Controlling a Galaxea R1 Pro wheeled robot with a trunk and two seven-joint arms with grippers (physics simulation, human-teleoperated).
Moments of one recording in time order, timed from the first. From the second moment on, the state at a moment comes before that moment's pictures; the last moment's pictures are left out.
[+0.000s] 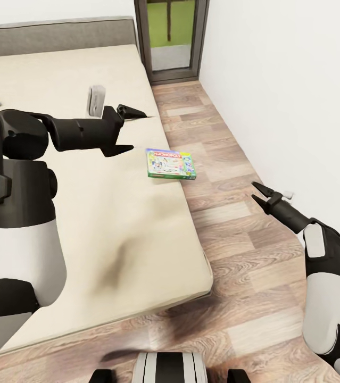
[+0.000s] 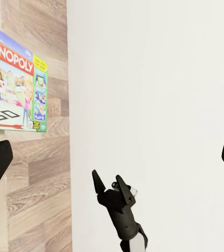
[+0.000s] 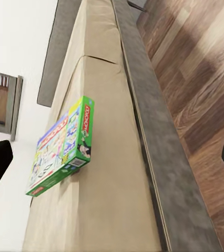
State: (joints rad) left arm -1.28 0.00 -0.01 -1.61 2.09 0.88 1.23; right arm -0.95 -0.15 -0.56 -0.91 -0.48 0.78 0.87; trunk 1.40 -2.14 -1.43
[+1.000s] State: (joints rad) left arm -1.26 0.00 -0.02 -1.61 2.09 0.88 1.25; right arm -1.06 -0.21 -0.58 -0.73 -0.49 0.83 0.76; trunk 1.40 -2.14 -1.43
